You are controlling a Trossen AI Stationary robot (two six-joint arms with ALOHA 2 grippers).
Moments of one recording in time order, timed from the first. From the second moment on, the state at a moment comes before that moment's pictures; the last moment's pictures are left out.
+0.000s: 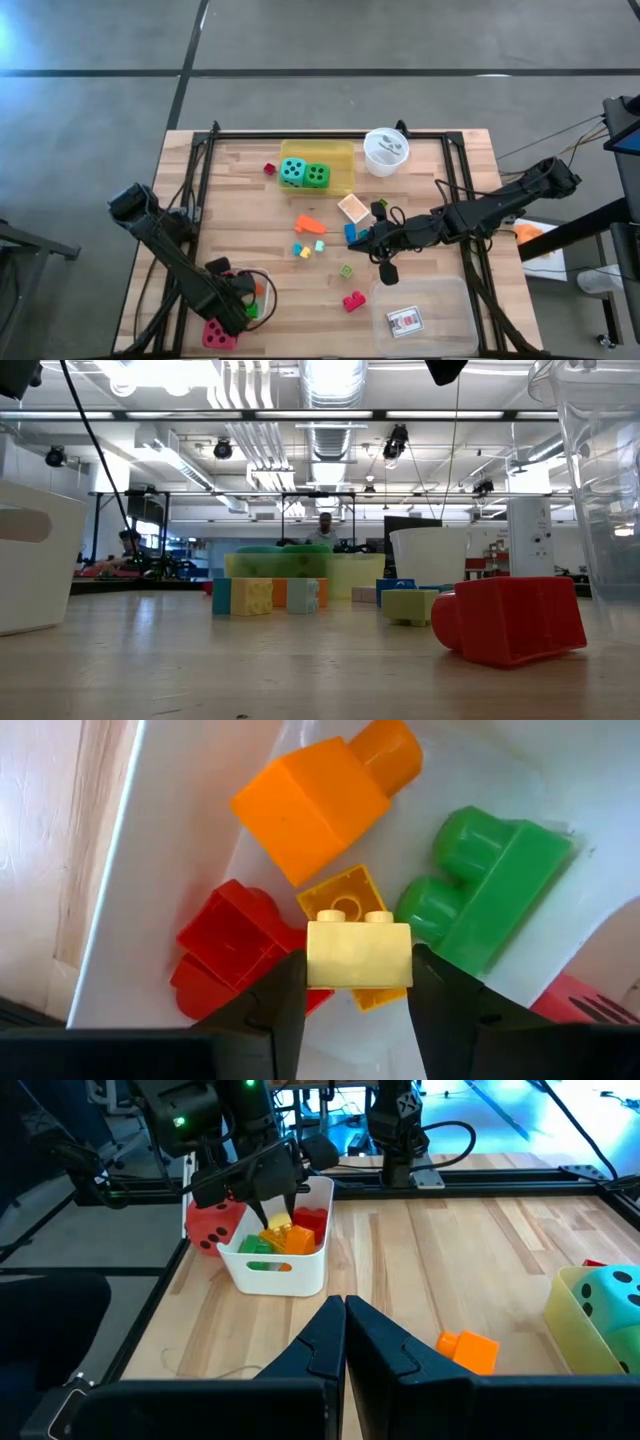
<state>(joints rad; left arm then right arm) -0.83 1.69 1.16 -1.10 -0.04 -1.21 0.38 1.28 0.92 0.01 0.26 0.21</state>
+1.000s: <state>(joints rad) -0.82 1.69 1.16 -1.07 -0.03 -1.23 0.38 1.28 0.92 0.00 0.26 0.21</state>
